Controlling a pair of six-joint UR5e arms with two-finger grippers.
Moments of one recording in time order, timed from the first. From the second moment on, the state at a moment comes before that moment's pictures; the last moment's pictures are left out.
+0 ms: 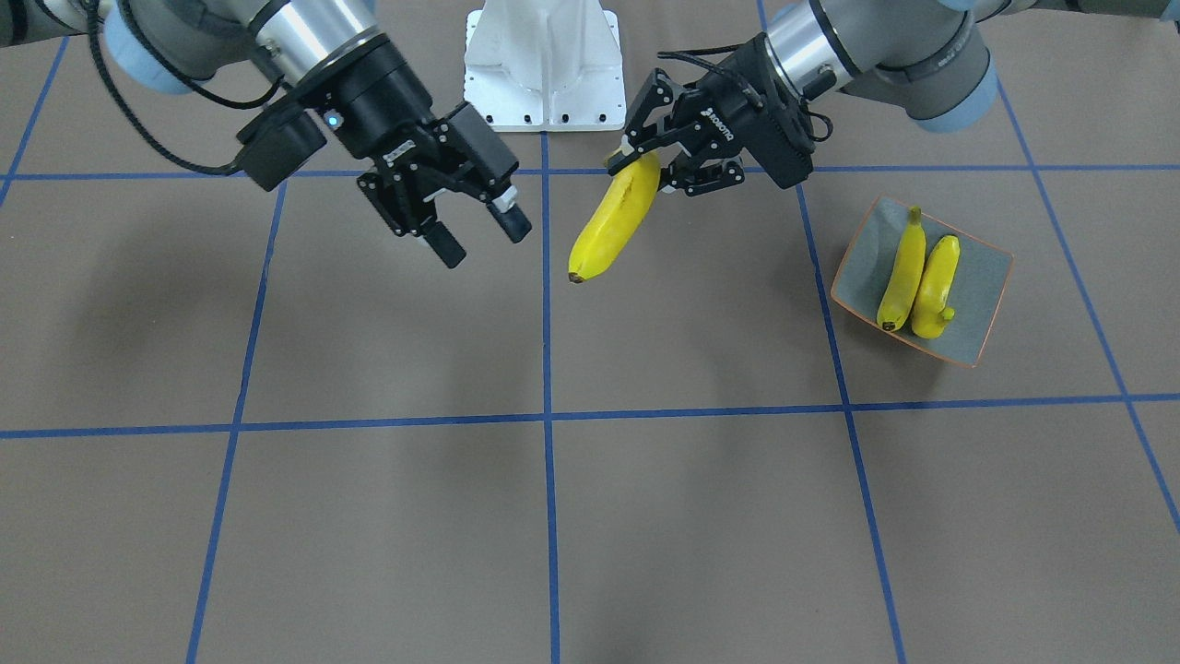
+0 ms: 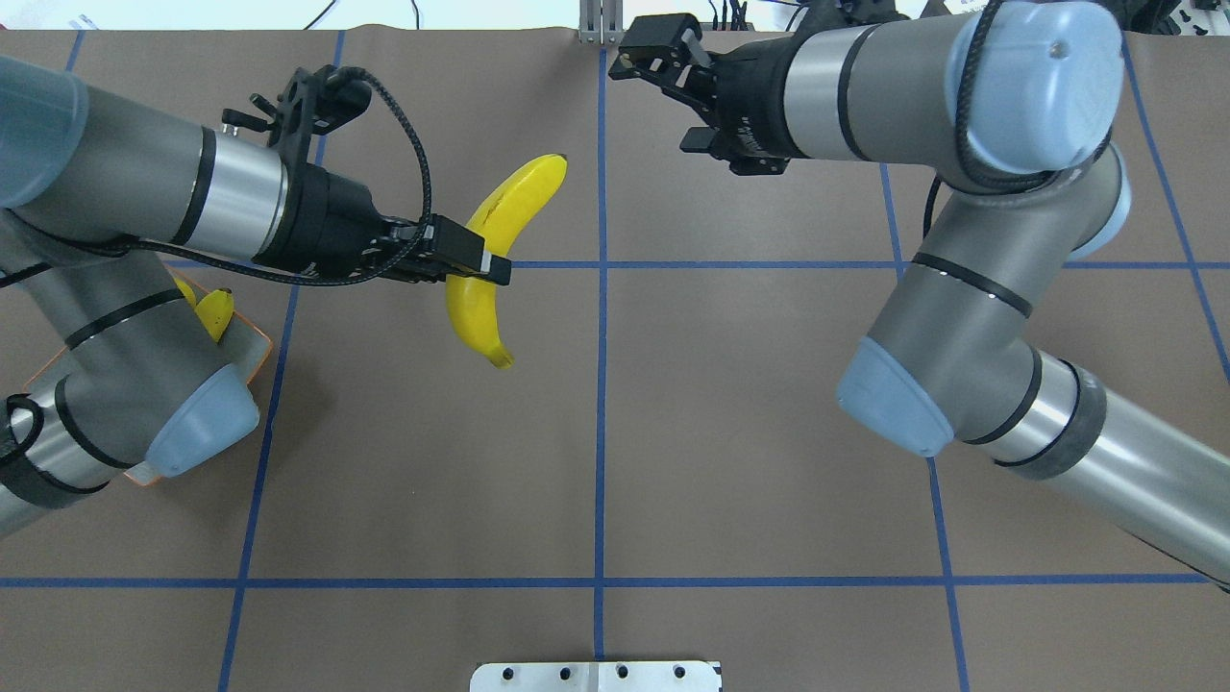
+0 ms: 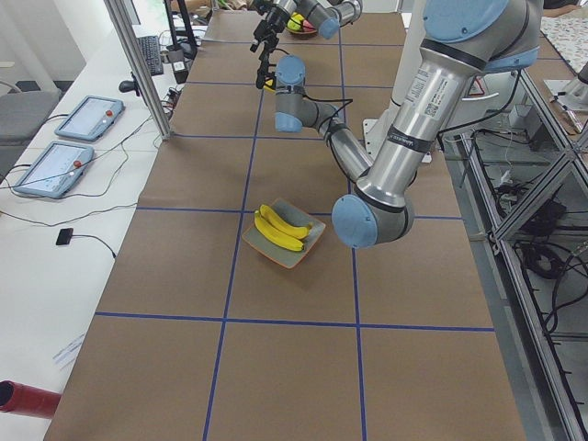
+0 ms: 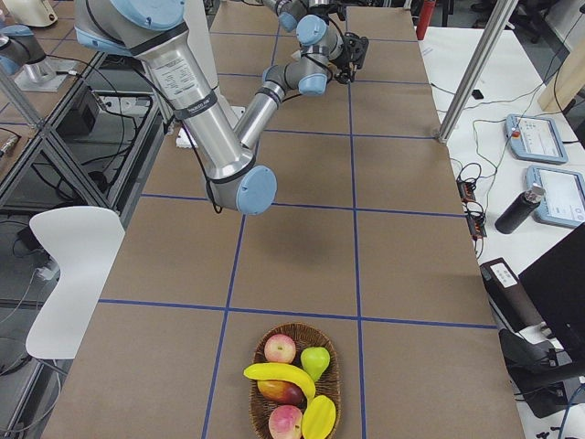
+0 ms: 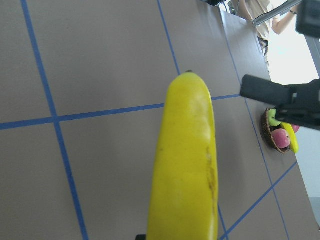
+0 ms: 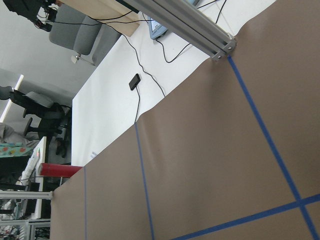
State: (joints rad) left arm -0.77 -1.99 -1.86 -2.42 -2.23 -1.32; right arm 0.78 -1.00 1.87 -0.99 1.81 1.69
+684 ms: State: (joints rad) left arm -0.81 -1.65 -1.91 -2.41 -2.23 -1.10; right arm 1.01 -1.20 1.80 -0.99 2.05 1.30
